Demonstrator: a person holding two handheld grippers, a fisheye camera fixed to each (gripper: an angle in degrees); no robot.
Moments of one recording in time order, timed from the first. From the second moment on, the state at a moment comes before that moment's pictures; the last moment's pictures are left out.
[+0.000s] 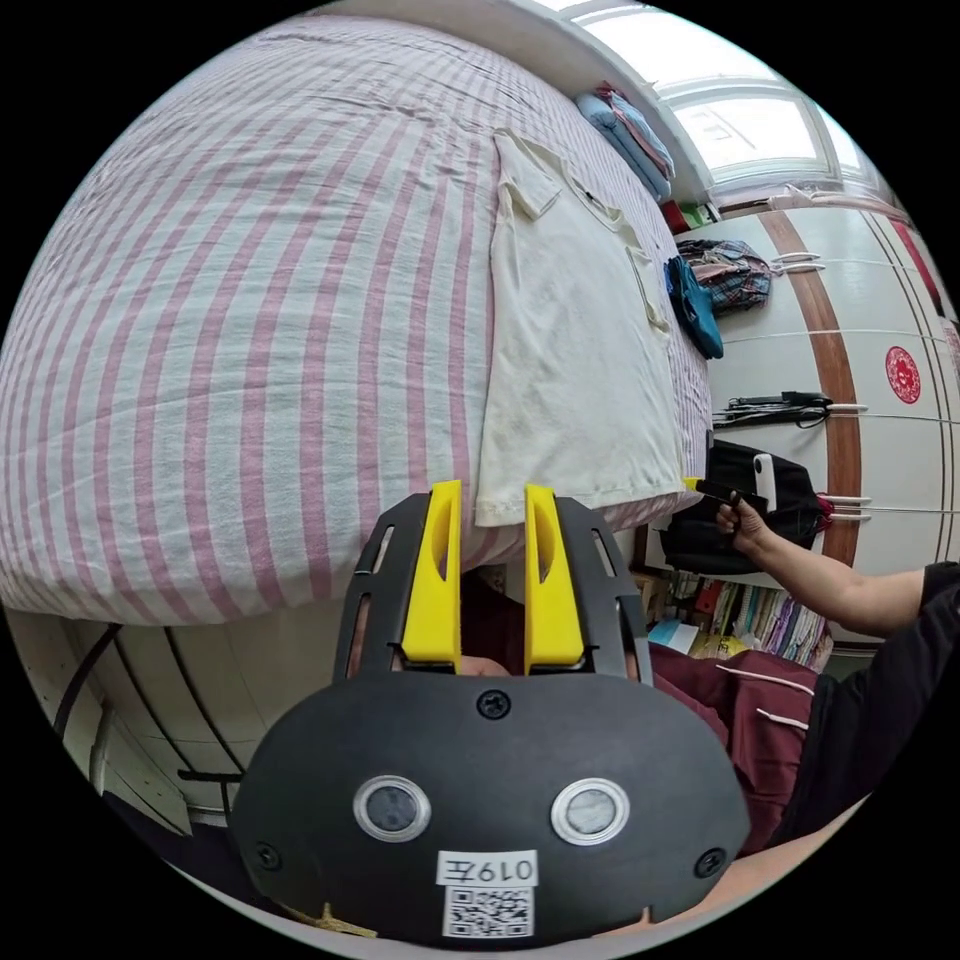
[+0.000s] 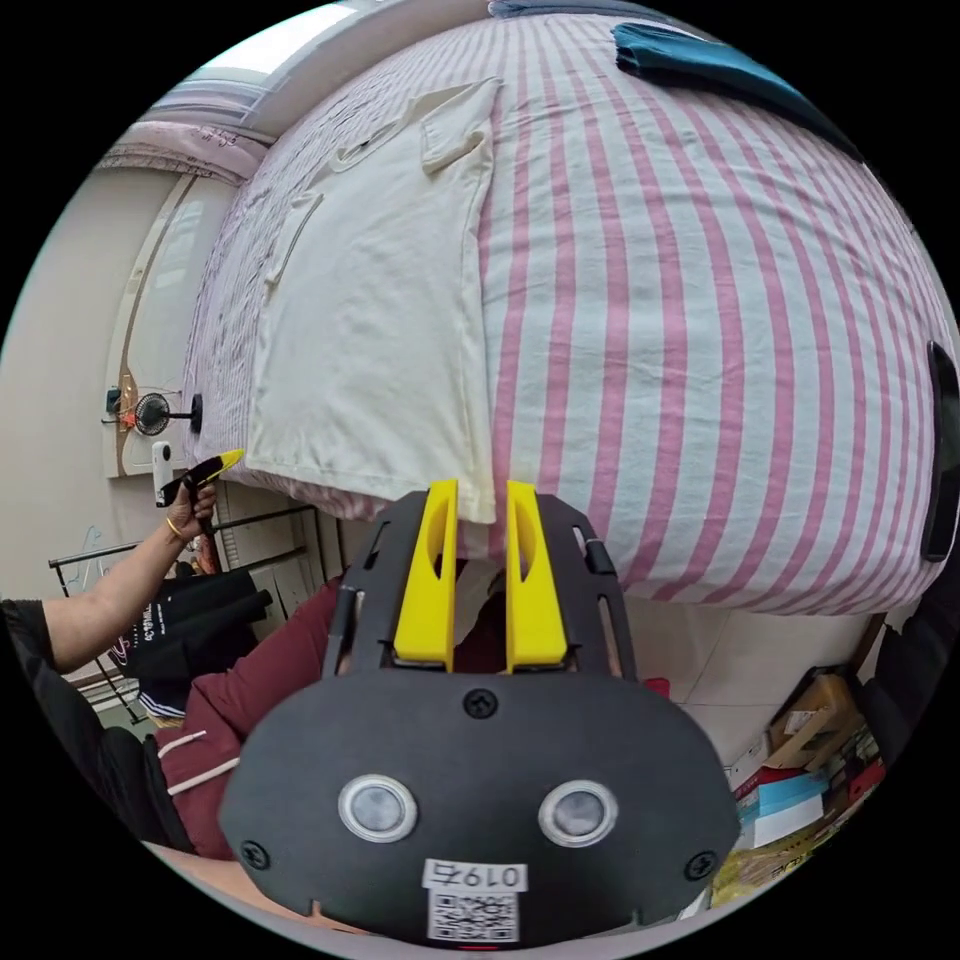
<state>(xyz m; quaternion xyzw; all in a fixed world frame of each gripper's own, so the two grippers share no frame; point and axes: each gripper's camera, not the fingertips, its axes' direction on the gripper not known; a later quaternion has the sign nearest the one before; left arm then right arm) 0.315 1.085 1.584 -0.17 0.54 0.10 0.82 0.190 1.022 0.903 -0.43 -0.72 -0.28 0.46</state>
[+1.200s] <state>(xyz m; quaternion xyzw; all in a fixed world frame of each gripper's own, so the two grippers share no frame) 0.341 1.008 1.683 -0.26 0.65 0.07 0.71 0.131 1.025 1.023 -0.52 -0.78 -0.16 0.31</state>
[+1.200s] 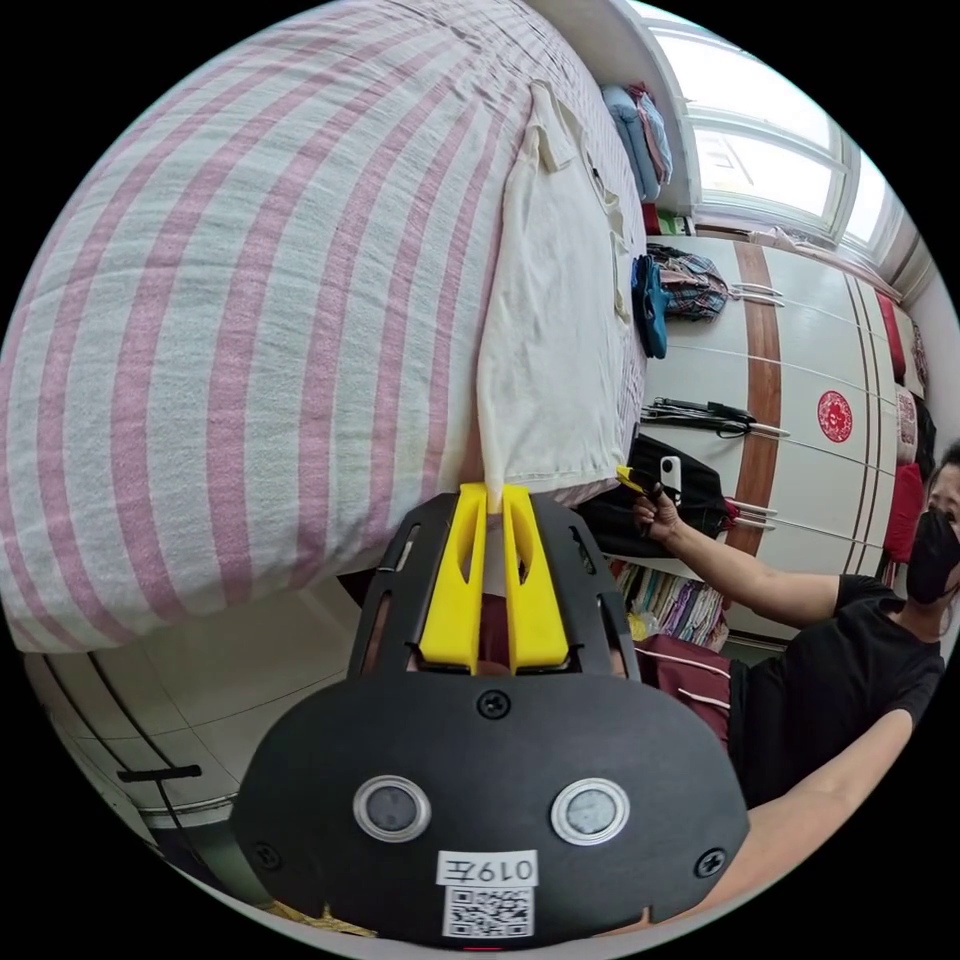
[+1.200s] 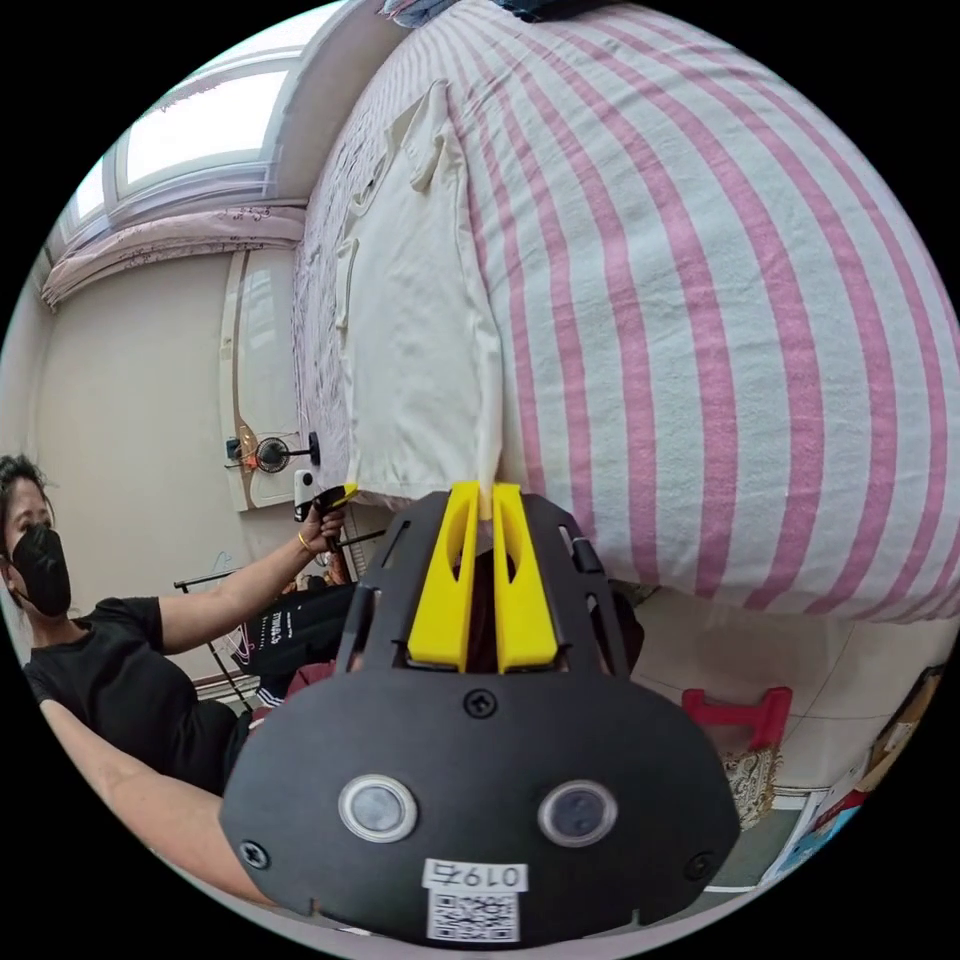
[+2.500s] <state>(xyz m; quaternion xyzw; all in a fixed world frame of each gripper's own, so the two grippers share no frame) 0.289 0.870 1.618 -0.31 0.74 0.06 0.60 0.154 0.871 1.083 -0.66 -0.72 -0.07 0.23</state>
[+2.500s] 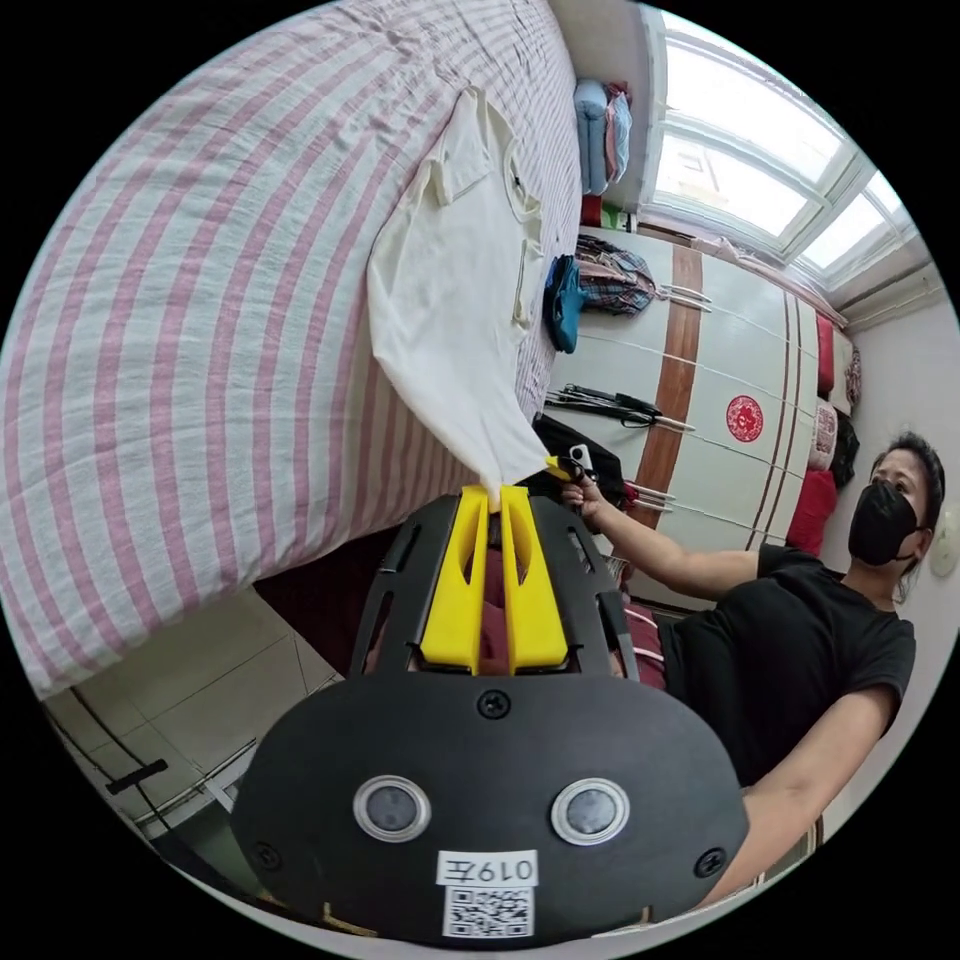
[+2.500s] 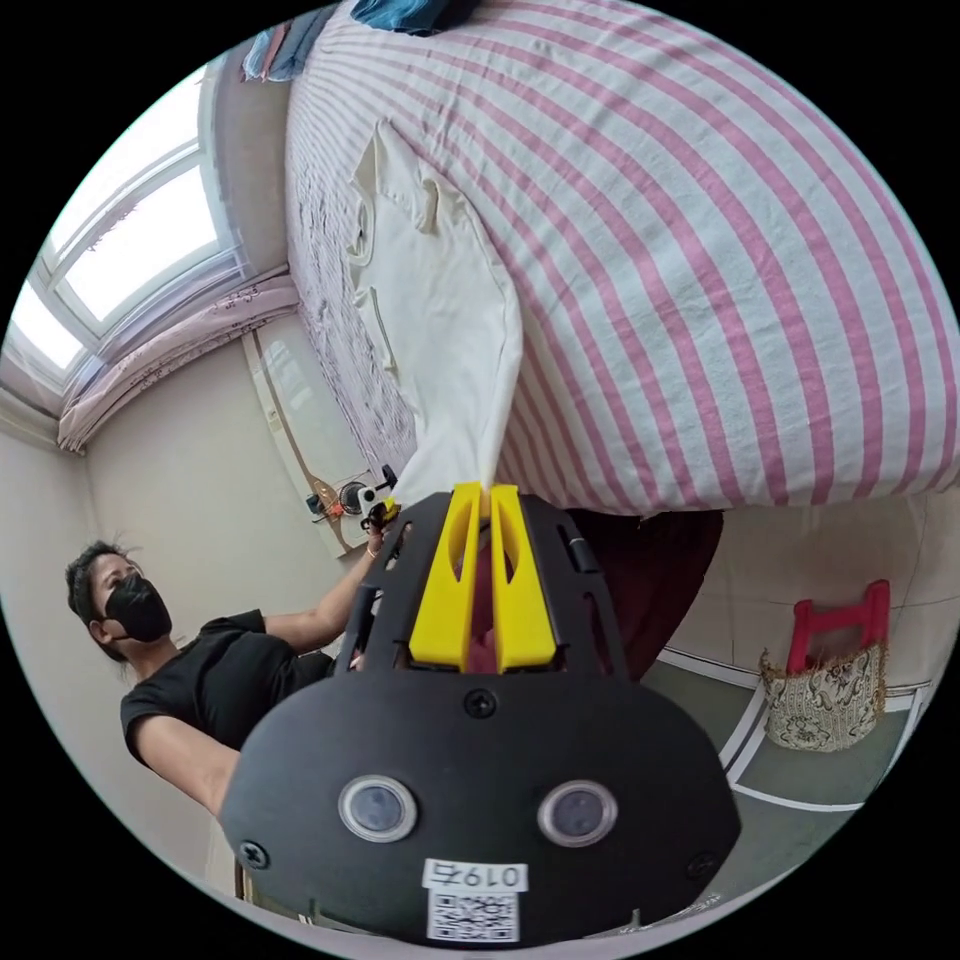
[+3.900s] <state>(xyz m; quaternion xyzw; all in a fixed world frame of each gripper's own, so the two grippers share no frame) 0.371 0.557 1.565 -0.25 0.74 -0.29 0.55 -0.071 0.585 1.105 -0.65 -0.71 0.20 0.17</state>
